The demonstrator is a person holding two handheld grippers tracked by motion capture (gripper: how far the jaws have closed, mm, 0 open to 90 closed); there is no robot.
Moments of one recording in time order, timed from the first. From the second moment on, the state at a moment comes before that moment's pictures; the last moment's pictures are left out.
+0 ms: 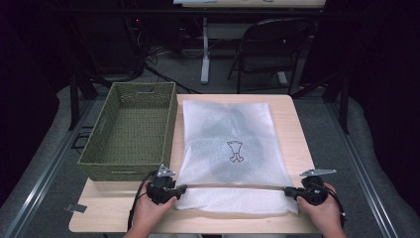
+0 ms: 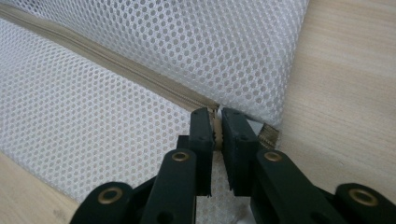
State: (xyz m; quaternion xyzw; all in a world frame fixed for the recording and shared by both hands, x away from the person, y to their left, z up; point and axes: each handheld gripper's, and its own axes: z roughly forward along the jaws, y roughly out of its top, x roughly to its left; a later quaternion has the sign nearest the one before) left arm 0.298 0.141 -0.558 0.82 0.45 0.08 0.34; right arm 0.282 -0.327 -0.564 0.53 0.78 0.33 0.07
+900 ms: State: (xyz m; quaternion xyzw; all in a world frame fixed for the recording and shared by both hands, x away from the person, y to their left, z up) left arm 0.284 0.147 -0.524 0.82 0.44 0.11 0.36; right arm 0.273 -0.315 -0.535 0.48 0.80 0.33 0.15
